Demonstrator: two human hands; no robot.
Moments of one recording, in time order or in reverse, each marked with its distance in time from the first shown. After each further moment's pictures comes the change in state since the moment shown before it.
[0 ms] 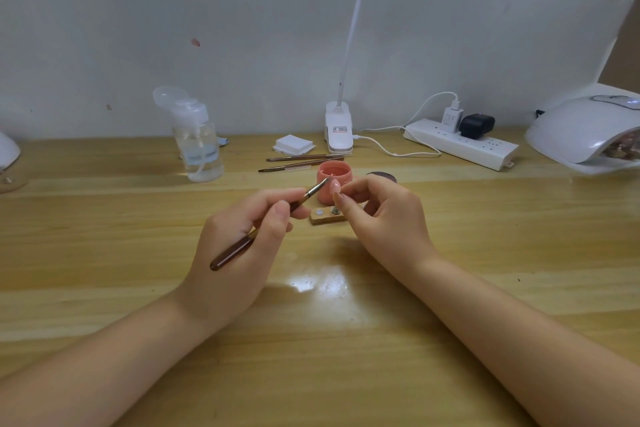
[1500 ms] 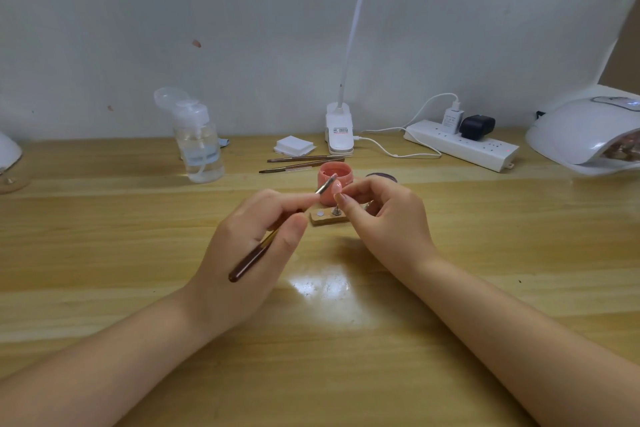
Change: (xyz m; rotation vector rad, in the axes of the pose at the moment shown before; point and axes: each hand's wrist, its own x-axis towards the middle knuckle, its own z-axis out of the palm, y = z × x) left_hand 0.001 0.003 -0.001 0.075 -0.106 0.094; right_hand 0.000 -0.001 -0.002 0.000 0.015 0.024
